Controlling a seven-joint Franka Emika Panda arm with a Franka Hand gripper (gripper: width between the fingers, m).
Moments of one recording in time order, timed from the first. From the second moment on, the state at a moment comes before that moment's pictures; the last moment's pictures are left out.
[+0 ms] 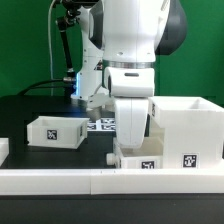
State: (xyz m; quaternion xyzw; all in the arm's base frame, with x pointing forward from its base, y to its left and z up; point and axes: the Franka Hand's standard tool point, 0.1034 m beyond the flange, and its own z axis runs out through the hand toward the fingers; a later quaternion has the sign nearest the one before) arm 0.551 0.009 0.021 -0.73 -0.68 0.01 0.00
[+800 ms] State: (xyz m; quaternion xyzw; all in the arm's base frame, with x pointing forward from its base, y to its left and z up) arm 0.587 -0.034 0.057 -0.70 -0.71 0.04 0.02
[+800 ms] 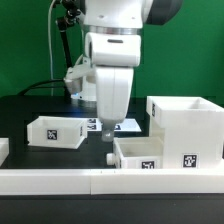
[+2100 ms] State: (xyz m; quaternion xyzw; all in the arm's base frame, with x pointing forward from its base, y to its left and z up) arm 0.584 -0.033 0.024 -0.72 -0.69 -0.03 0.12
